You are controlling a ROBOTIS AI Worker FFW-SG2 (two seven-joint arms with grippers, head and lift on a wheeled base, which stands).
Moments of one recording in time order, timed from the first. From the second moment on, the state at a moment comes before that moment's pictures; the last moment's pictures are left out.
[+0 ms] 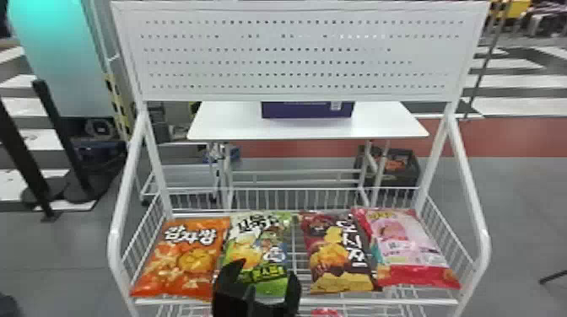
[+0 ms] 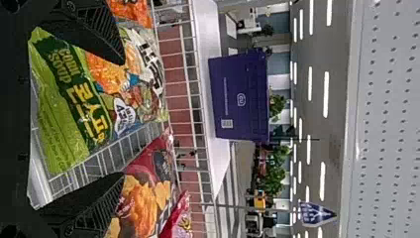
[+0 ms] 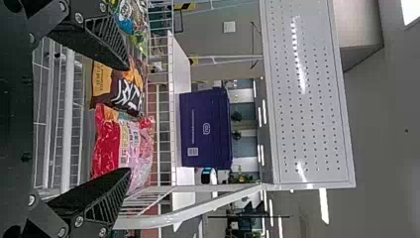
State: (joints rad) left arm 0.16 0.24 -0.49 -1.80 0.14 0.15 0.29; right arm 0.82 -0.35 0.07 -2.11 -0.25 -0.32 -0.07
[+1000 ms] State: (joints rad) left arm 0.01 0.21 -0.49 -1.62 0.15 0.29 0.27; right arm 0.82 -0.37 0.06 -2.12 -0.26 -0.31 -0.07
